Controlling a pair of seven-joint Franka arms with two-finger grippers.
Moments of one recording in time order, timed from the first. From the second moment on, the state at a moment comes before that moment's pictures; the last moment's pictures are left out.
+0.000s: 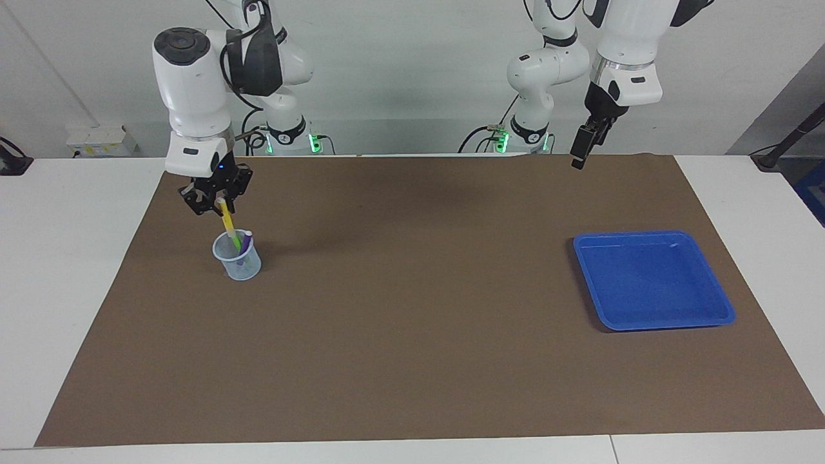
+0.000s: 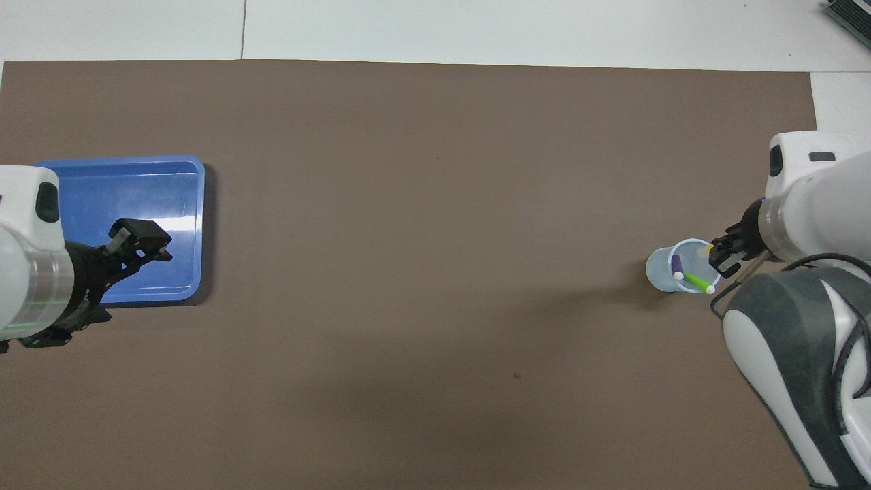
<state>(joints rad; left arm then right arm) 0.27 -0.32 -0.43 -1.94 -0.06 1.71 -0.85 -0.01 -0.09 0.07 -1.96 -0.19 1.94 -0.63</state>
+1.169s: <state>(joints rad) 0.38 -0.32 -0.36 -1.94 -0.06 1.71 -0.20 -0.05 -0.08 0.07 -2.16 -0.19 2.17 -0.61</state>
